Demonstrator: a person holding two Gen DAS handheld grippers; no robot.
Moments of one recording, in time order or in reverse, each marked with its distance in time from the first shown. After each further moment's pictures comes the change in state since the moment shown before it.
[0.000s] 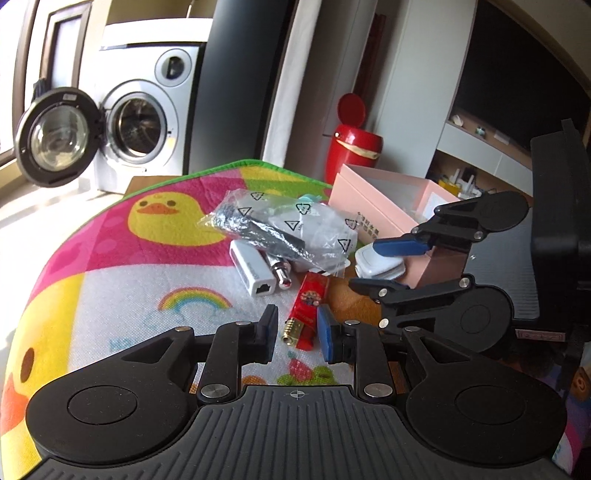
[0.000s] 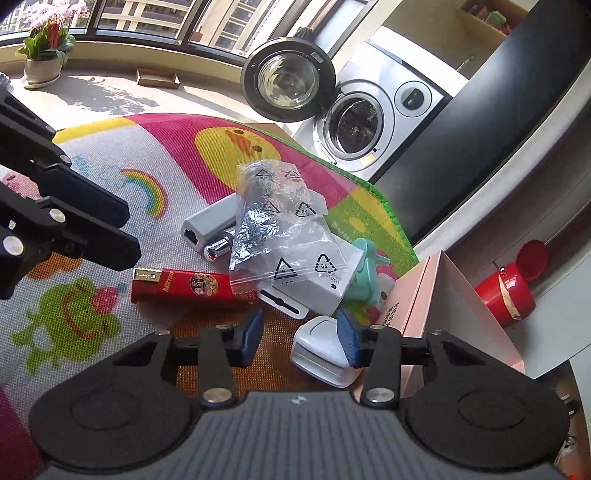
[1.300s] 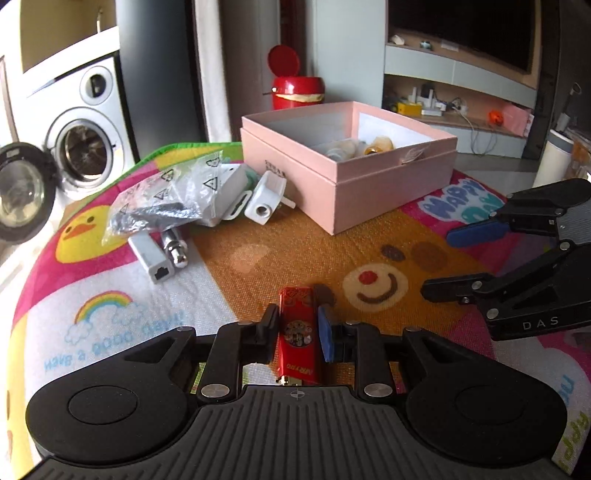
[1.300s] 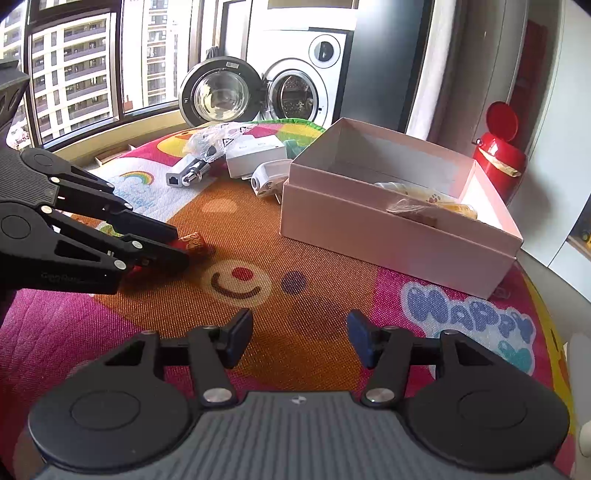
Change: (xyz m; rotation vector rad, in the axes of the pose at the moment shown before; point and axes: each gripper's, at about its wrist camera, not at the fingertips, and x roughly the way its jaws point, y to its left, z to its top) left arm 0.026 -0.079 -0.019 0.260 0.124 0.029; right arm -0.064 -0.050 -0.129 0.521 0.006 0.114
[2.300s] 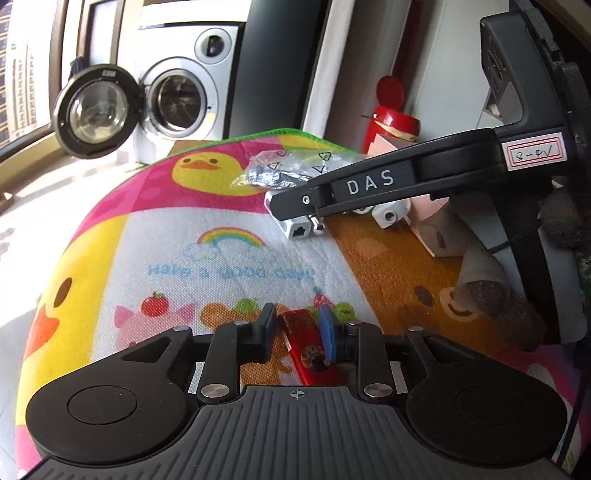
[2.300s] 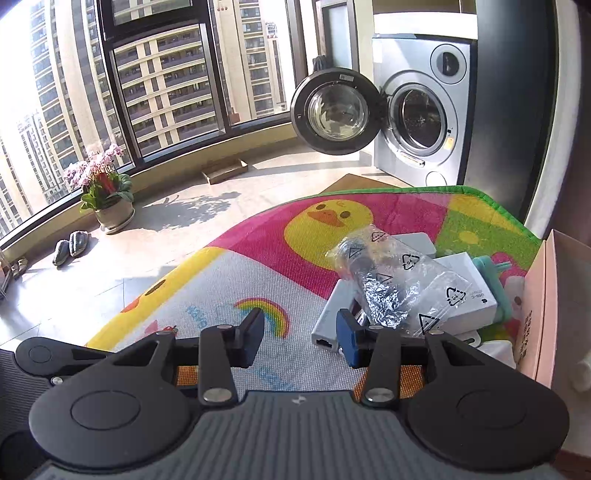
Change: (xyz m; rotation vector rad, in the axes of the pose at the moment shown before) left arm -0.041 0.075 -0.038 -0.349 -0.052 0.073; right arm 0.106 0.098 0.147 -0.066 -0.009 0.354
